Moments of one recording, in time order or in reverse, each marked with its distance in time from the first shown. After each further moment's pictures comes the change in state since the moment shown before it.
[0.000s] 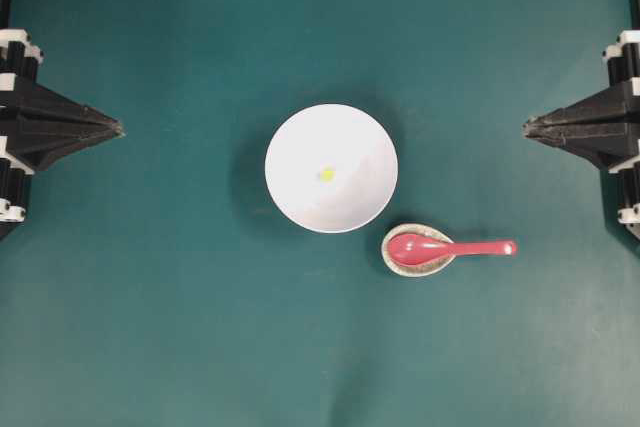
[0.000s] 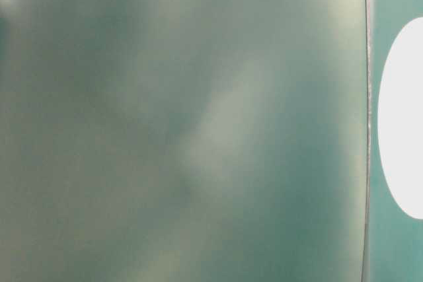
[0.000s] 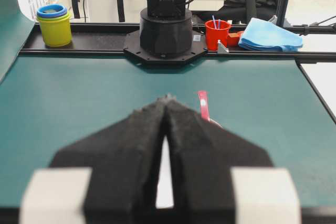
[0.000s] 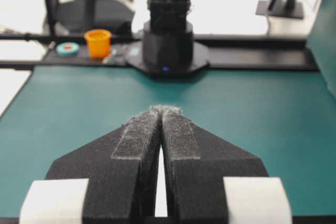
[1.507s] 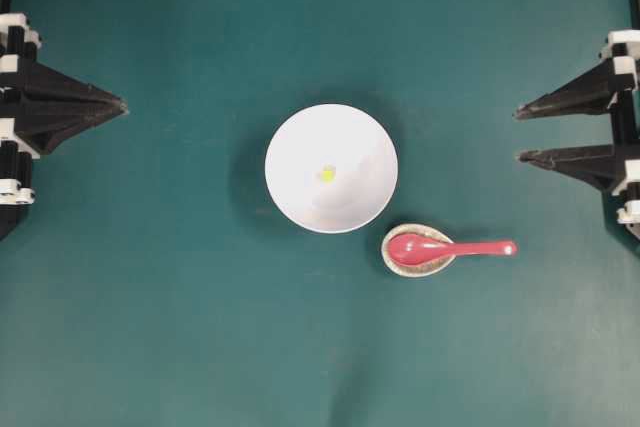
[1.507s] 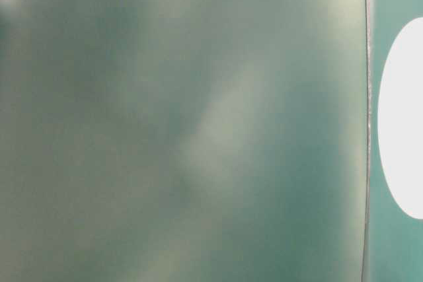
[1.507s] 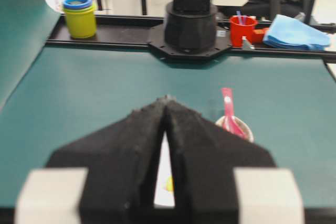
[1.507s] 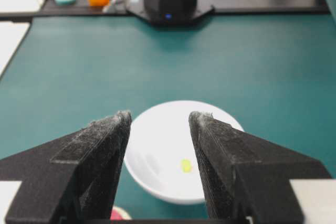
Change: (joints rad) left arm 0.069 0.008 -0.008 0.003 0.017 -0.005; right arm -0.003 0.020 -0.087 0.031 0.264 0.009
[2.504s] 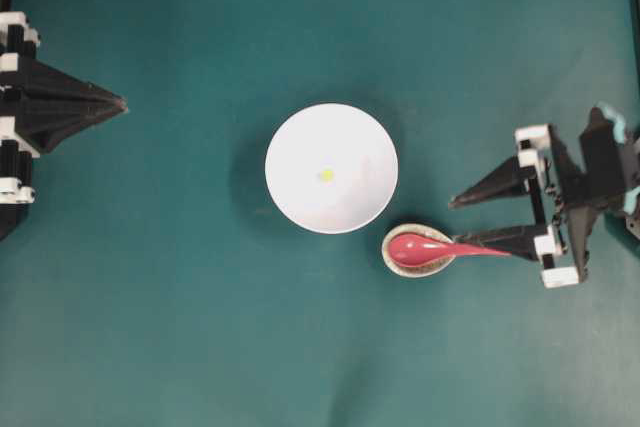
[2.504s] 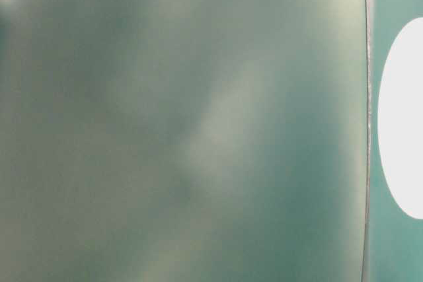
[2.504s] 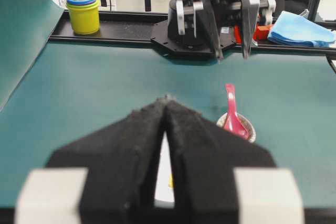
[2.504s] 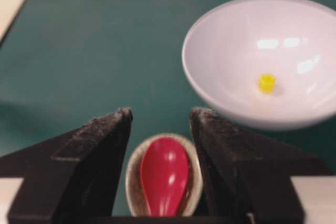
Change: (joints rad) left arm 0.003 -0.005 0.000 0.003 0.017 0.000; right arm 0.235 0.538 0.172 0.184 -0.601 0.003
